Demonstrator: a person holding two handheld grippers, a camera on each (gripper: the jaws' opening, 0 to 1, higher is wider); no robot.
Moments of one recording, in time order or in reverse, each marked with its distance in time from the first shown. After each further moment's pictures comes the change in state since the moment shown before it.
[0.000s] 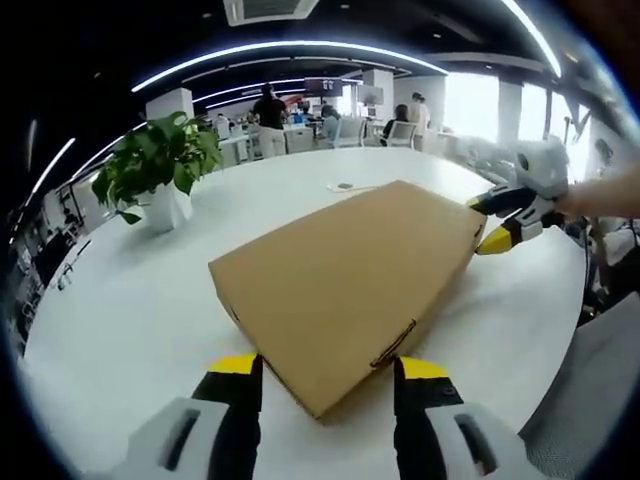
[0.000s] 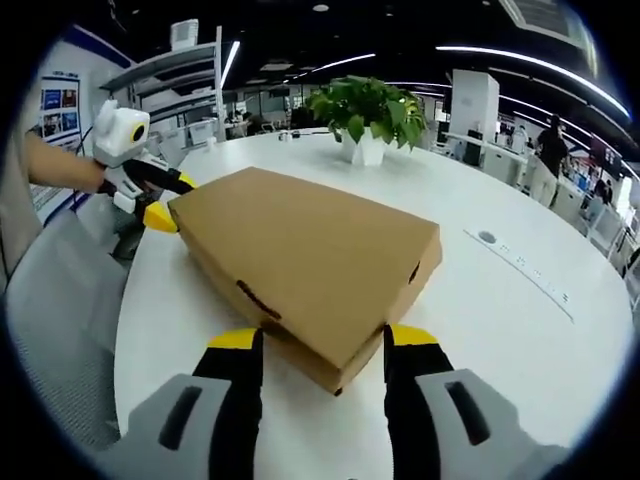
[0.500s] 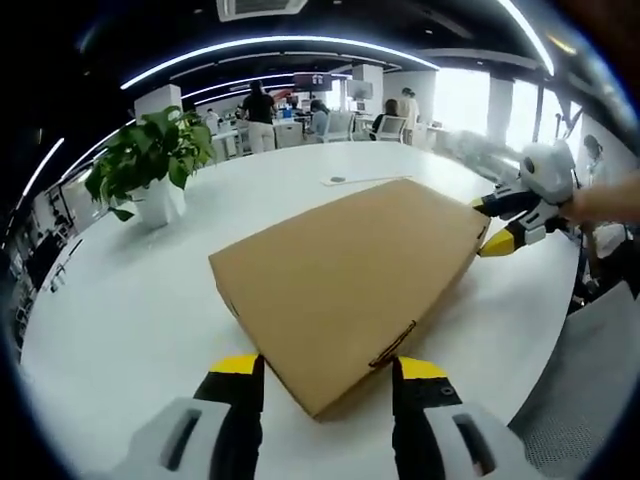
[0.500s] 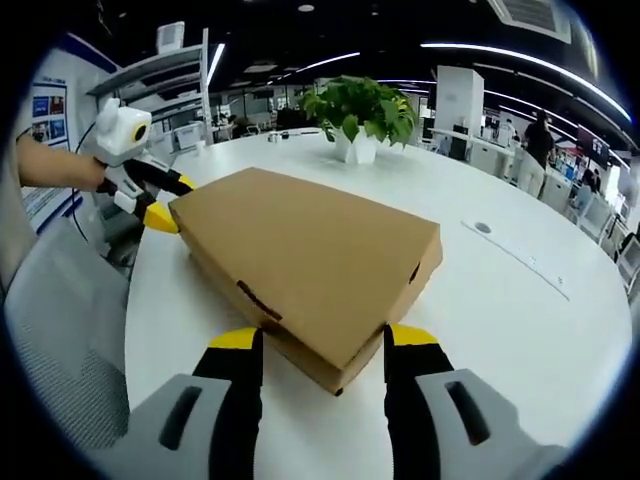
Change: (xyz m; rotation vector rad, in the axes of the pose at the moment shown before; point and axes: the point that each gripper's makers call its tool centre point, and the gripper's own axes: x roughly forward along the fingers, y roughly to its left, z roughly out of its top) left arm -0.011 0.008 -0.010 0.006 0.026 -0.053; right arm -0.006 0.026 -0.003 0.047 -0.005 -0.057
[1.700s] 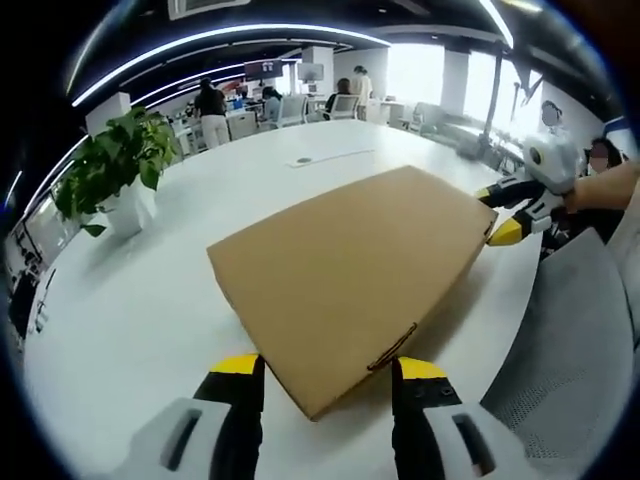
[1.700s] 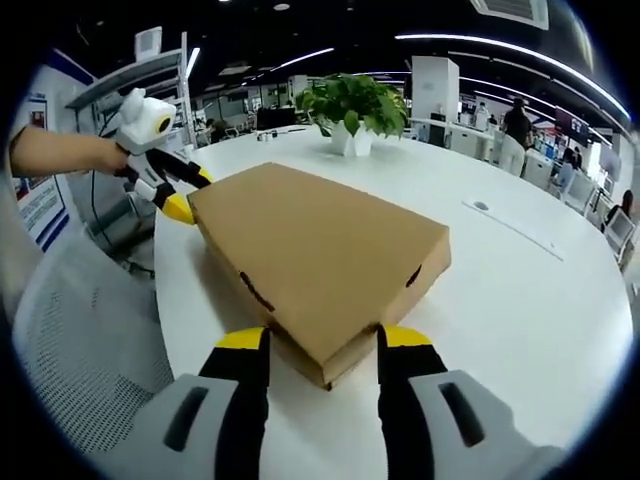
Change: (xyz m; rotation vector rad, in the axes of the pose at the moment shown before) left arm -0.021 0.017 -0.020 0.156 0.094 -0.161; right arm -0.021 0.070 -0.015 0.074 0.021 -0.074
